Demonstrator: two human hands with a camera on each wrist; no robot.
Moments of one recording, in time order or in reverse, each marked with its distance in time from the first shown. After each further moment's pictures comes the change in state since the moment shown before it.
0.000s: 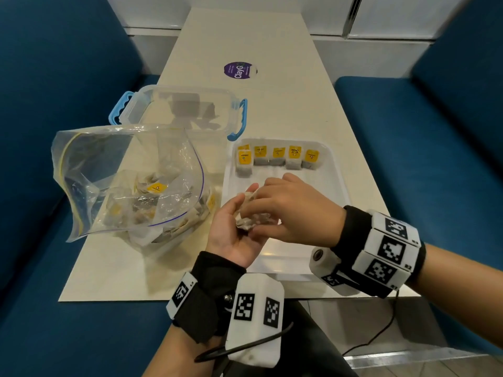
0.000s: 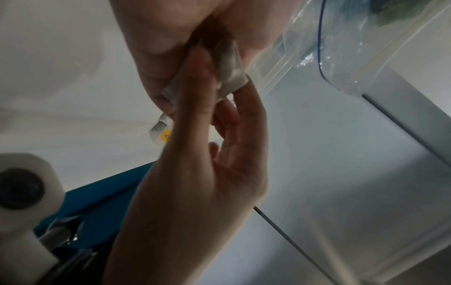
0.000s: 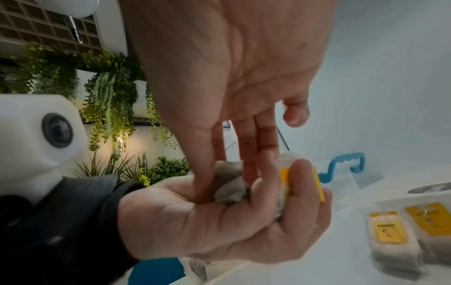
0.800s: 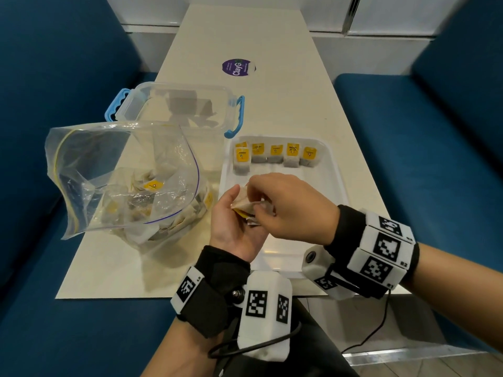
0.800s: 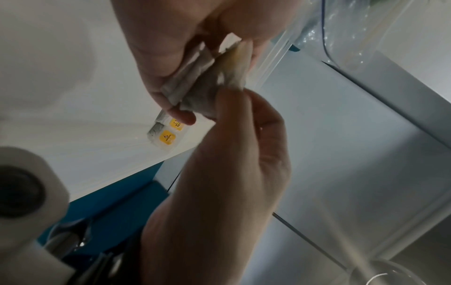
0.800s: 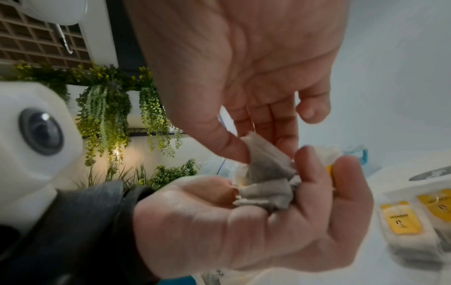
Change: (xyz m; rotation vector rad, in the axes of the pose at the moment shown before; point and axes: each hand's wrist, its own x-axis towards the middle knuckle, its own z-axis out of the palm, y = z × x) left_hand 0.004 -0.006 0.002 -0.024 0.011 0.069; right_hand 0.002 -0.009 -0.007 0.209 0.037 0.259
